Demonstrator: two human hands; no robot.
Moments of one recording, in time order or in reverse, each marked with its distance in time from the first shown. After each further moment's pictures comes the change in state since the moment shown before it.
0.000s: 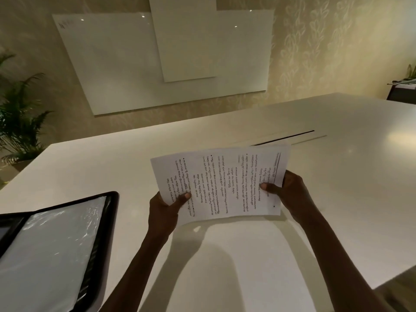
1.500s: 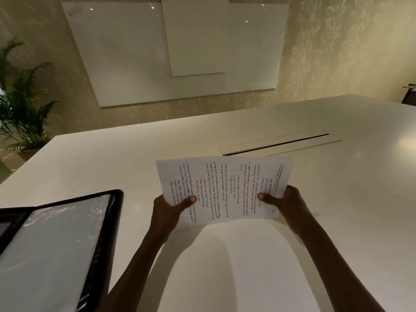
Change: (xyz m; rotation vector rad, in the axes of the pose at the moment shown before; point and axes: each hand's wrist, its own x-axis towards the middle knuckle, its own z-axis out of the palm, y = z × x) left_hand 0.034 -0.020 -0.017 0.046 -0.026 -0.084; right_hand 0.029 0.032 0.034 0.073 -0.042 0.064
